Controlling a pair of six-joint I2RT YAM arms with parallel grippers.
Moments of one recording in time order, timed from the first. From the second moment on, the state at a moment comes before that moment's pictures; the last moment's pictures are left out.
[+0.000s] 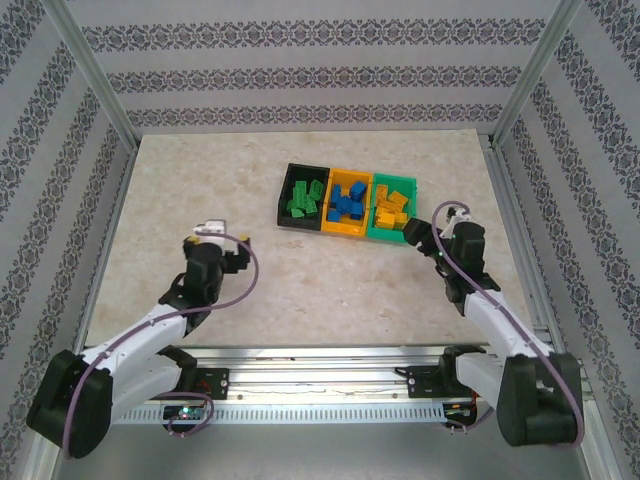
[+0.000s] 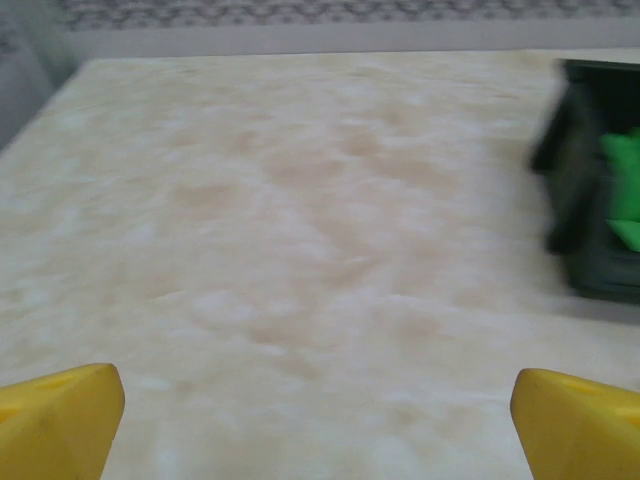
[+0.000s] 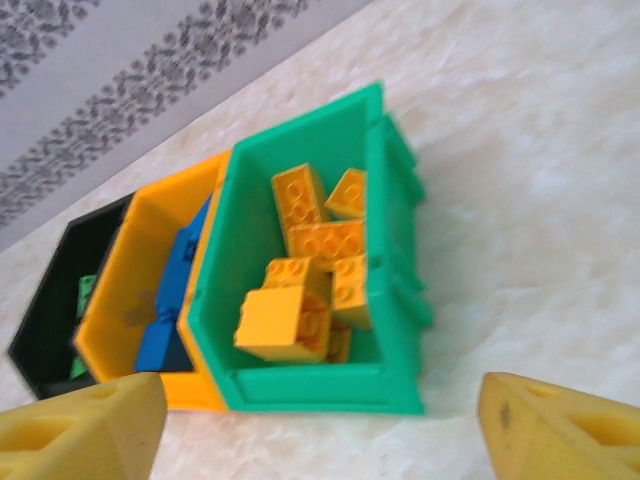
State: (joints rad) left arm -0.30 0.96 0.29 0.28 -0.43 -0.16; right arm 0.01 0.98 0.42 0.13 -0.18 0.54
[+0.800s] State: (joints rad) left arm 0.00 1.60 0.25 0.97 -0.17 -0.06; right arm 0.01 1.23 0.23 0.63 0.24 0.13
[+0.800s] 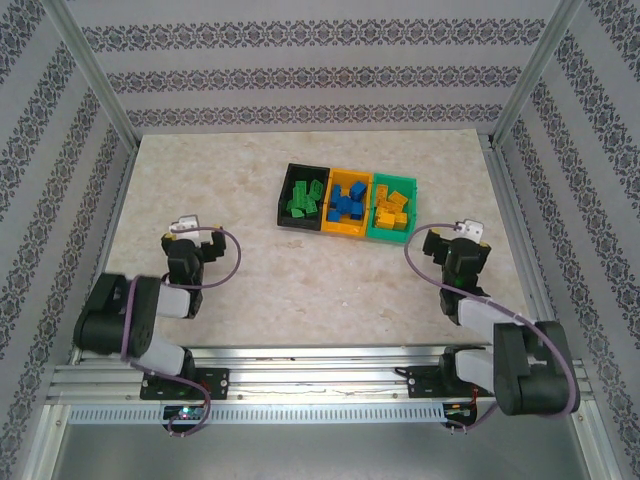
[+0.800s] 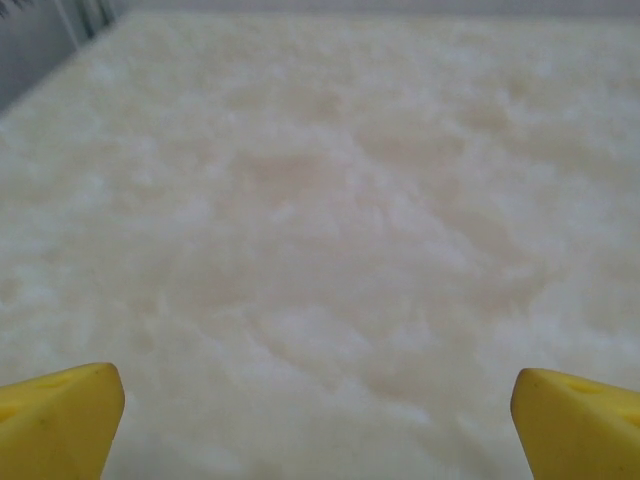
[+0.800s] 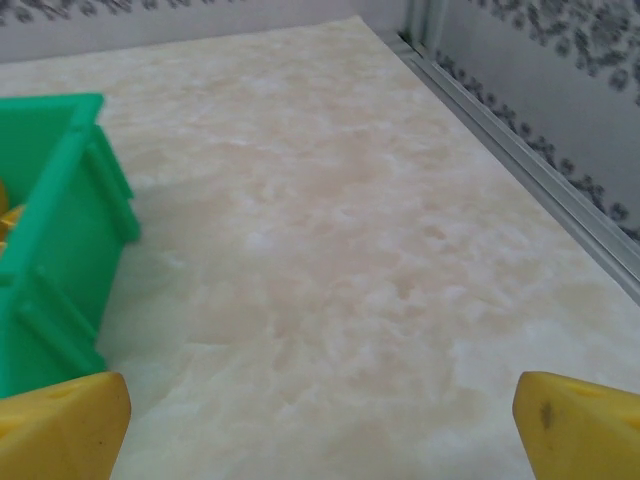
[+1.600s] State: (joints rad) left arm 0.00 1.59 0.36 0.90 -0.10 -0.03; right arm 0.07 1.54 0.30 0.96 0.13 0.00
